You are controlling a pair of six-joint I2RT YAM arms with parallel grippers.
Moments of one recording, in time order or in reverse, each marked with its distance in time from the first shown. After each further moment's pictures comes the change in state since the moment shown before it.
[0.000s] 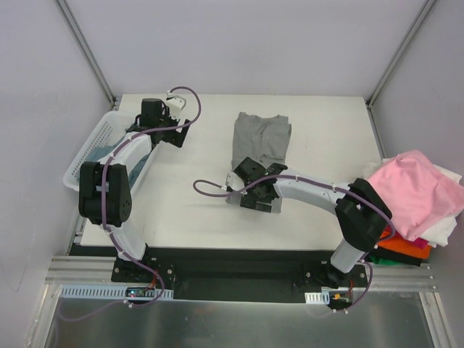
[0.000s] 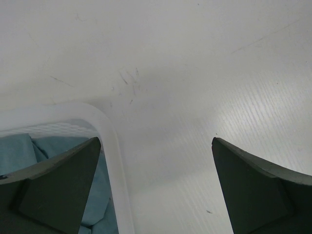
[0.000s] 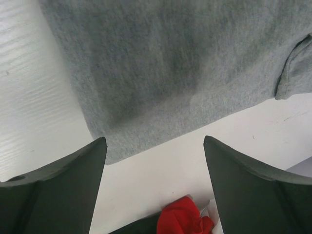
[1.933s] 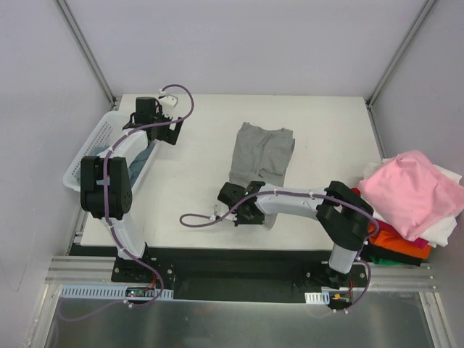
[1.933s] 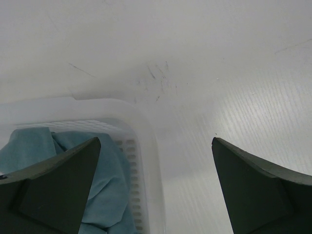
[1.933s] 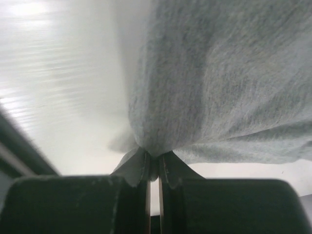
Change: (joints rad) left arm 0.065 0.077 0.055 -0.002 -0.019 0.000; right arm 0.186 0.112 0.000 -0.084 -0.089 0.037
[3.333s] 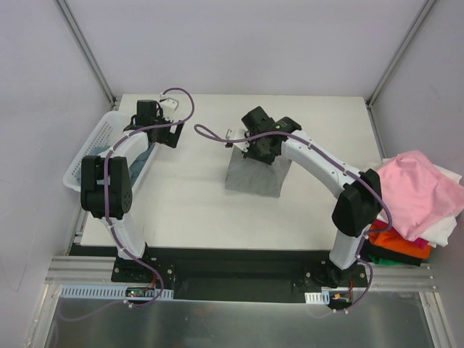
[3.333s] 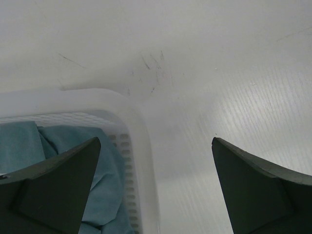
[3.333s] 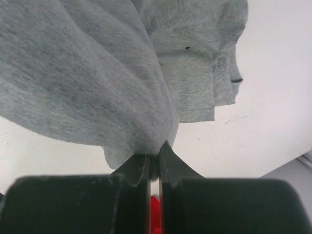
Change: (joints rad) left arm 0.000 0.002 -0.026 0.000 0.003 0.001; right arm -0.352 -0.006 0.537 -0.203 -0.057 -0.134
